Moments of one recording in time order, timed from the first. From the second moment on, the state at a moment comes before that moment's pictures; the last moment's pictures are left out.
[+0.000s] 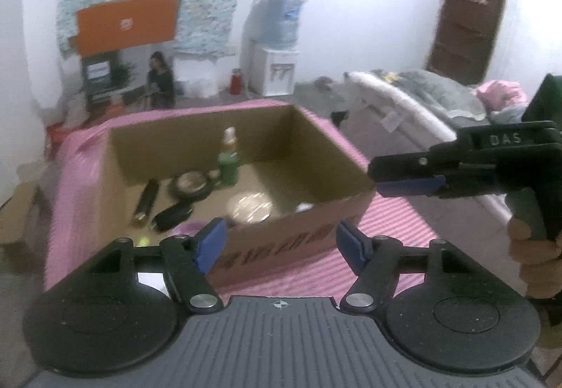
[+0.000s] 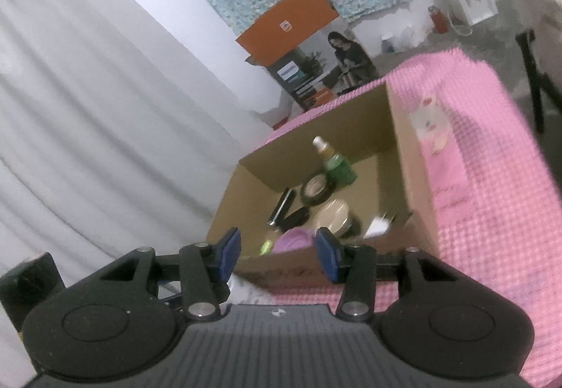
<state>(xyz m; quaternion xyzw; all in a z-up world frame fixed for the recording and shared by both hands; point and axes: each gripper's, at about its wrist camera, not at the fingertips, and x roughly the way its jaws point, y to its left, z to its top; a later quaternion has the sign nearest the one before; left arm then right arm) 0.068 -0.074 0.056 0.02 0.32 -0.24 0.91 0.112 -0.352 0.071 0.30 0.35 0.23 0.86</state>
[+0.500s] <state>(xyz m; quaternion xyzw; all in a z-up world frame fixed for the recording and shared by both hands) 0.073 -0.009 0.016 0.02 0.35 -0.15 0.93 0.152 -0.248 0.026 0.31 0.43 0.29 0.80</state>
